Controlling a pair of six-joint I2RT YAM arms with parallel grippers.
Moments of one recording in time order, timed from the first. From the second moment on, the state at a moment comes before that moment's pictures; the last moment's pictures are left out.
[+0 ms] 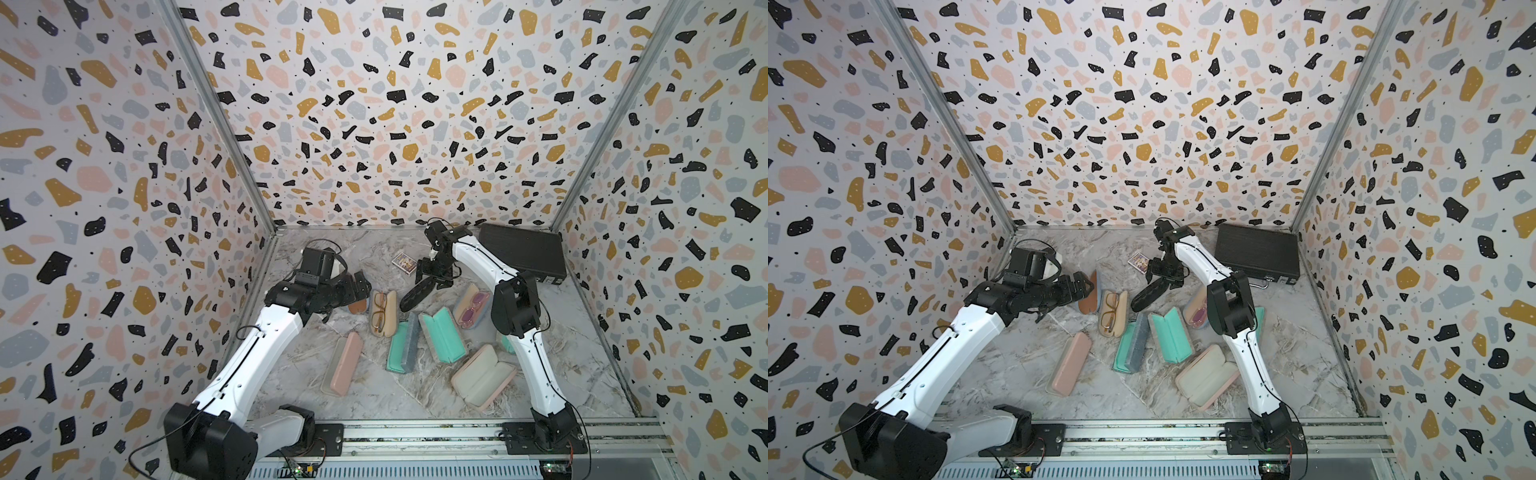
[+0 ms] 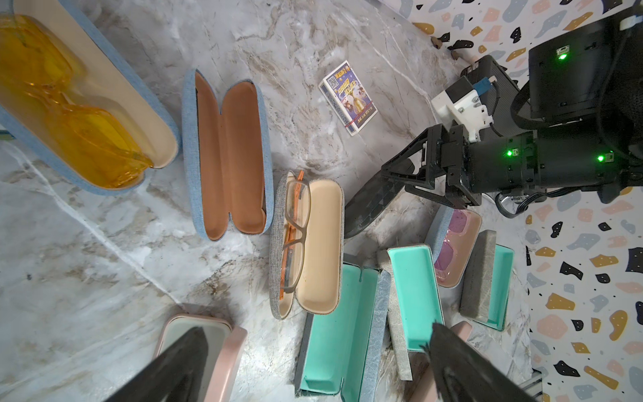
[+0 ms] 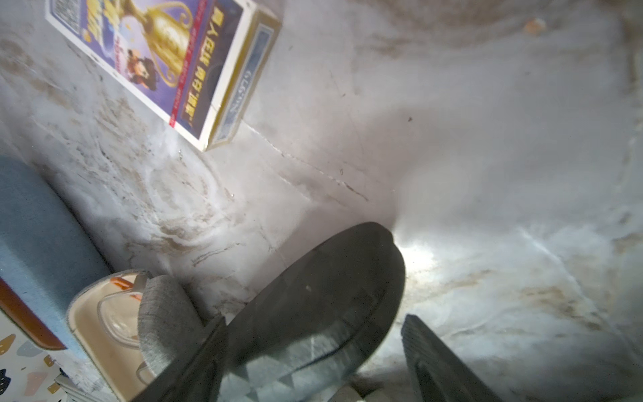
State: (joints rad) left arm -0.27 1.21 1.12 -0.78 0.23 -0.54; right arm 0.51 2.45 2.28 -1.20 -0.28 0.58
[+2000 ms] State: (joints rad) left arm -0.26 1.36 1.13 -0.77 0.29 -0.48; right arm 0.26 2.52 2.40 -1.26 -0.32 0.44
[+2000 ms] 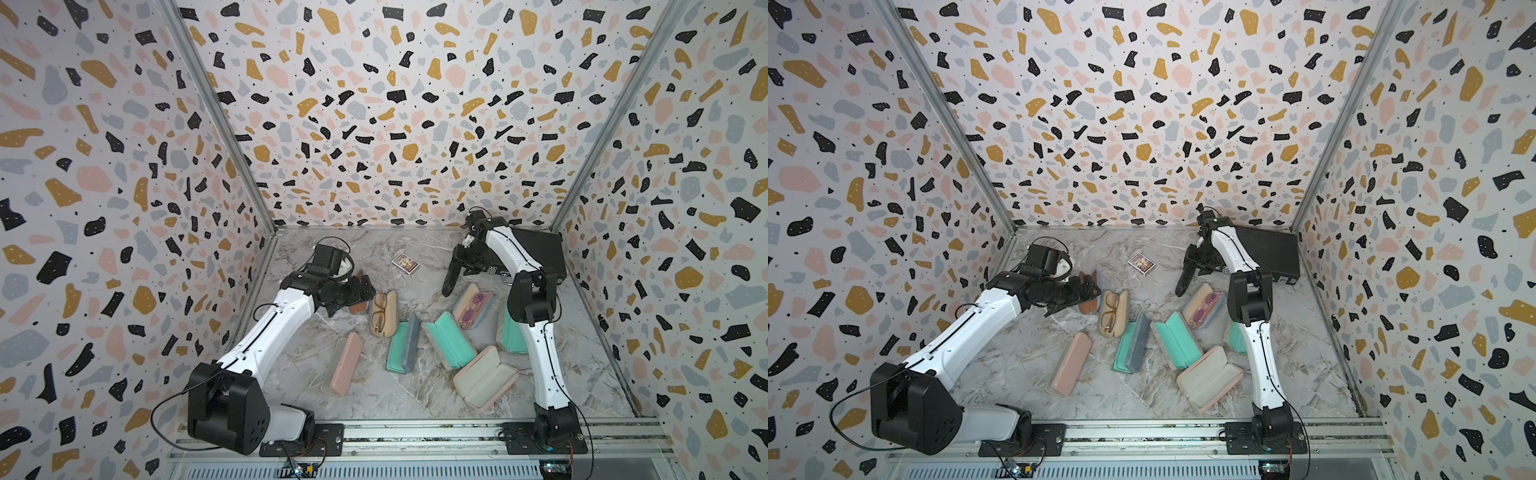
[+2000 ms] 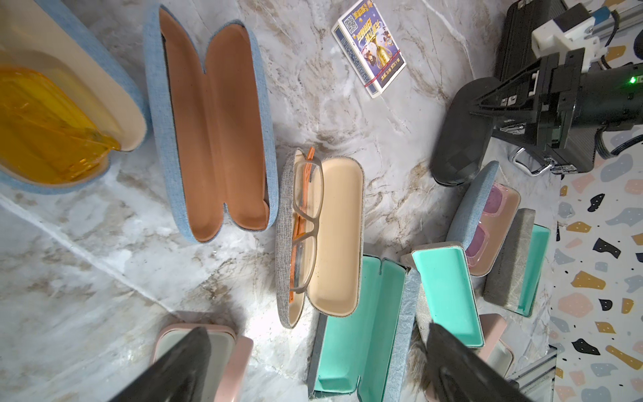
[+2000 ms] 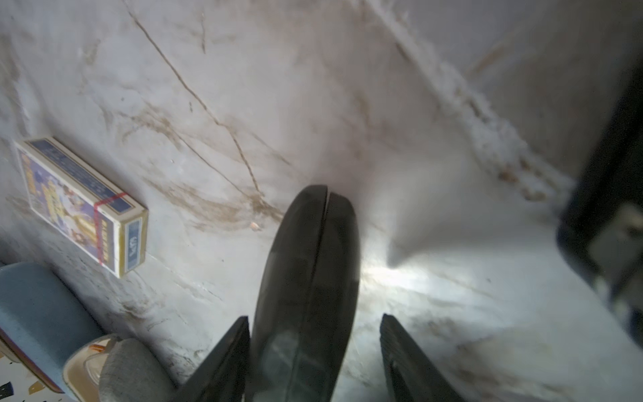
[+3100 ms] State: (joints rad) left arm -0.22 1.14 1.11 -0.83 0.23 -0.48; right arm 0.70 2.23 1.98 -1.11 -0.44 0.34
